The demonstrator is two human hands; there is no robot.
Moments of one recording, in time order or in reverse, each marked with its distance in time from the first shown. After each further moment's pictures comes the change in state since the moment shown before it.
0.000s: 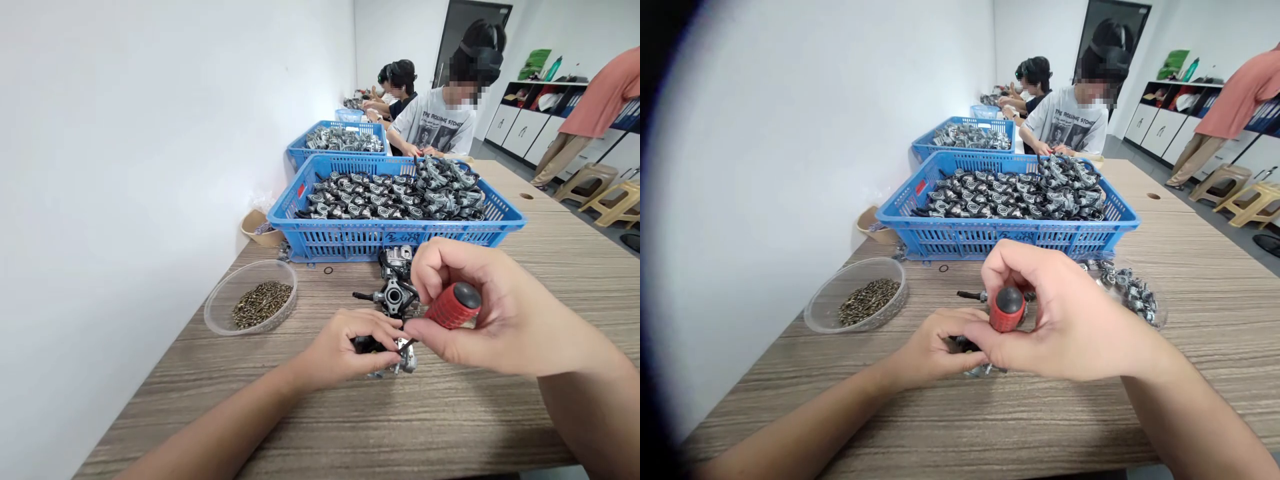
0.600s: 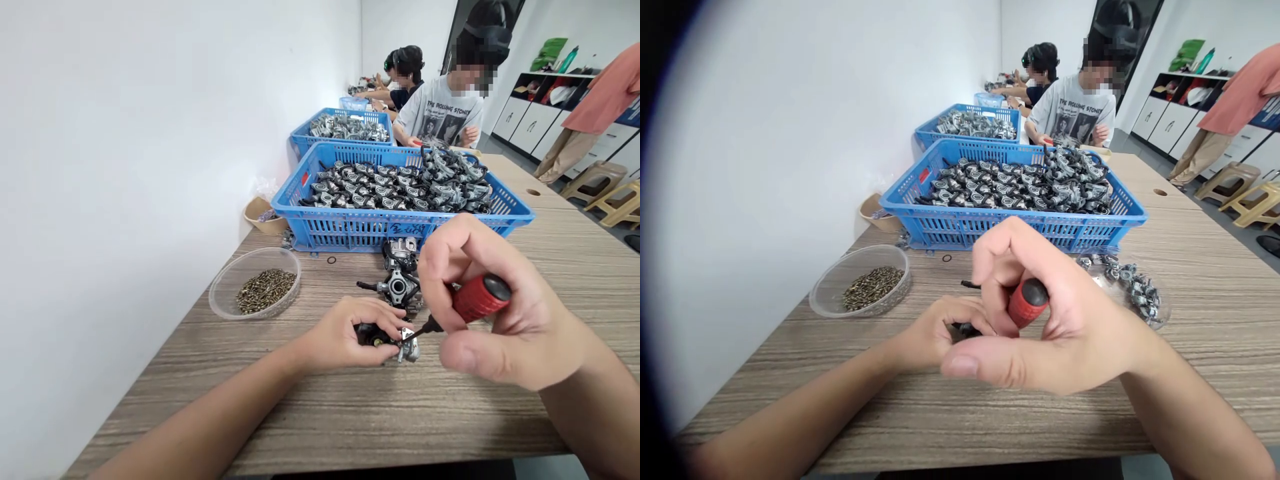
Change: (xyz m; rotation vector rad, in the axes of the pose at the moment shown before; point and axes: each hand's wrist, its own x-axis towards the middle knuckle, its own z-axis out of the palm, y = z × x) left_hand 0.001 0.001 -0.006 -0.046 -0.054 -0.025; right_hand -0.001 0.005 0.009 0.175 -0.048 -0.217
